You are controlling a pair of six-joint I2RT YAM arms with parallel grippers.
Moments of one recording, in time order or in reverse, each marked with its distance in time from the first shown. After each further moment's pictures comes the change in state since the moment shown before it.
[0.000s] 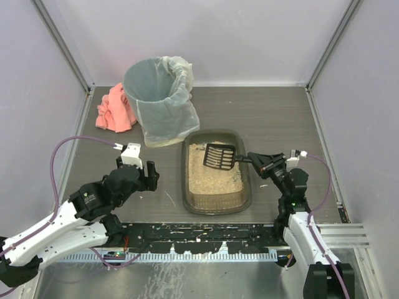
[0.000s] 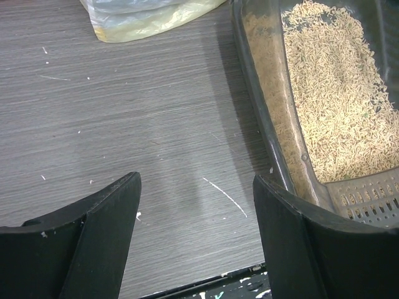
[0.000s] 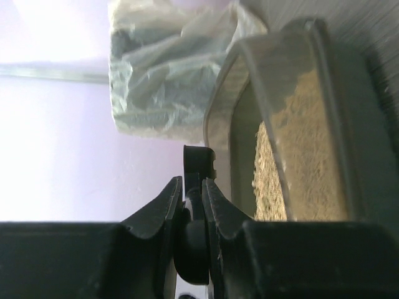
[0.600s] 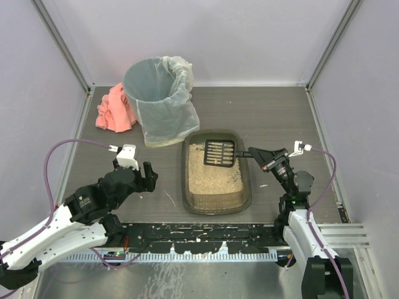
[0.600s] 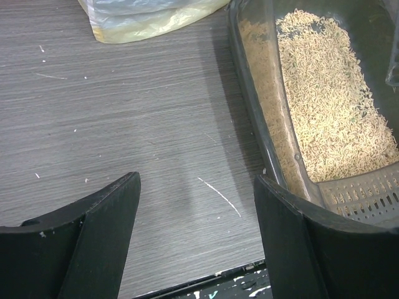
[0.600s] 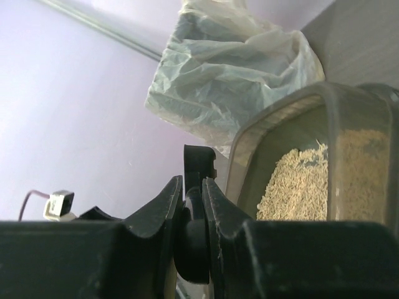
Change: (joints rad) left arm 0.000 -0.053 -0.013 -0.007 0.003 -0.024; right arm -0.051 0.050 0.010 0.271 -0.098 -0.146
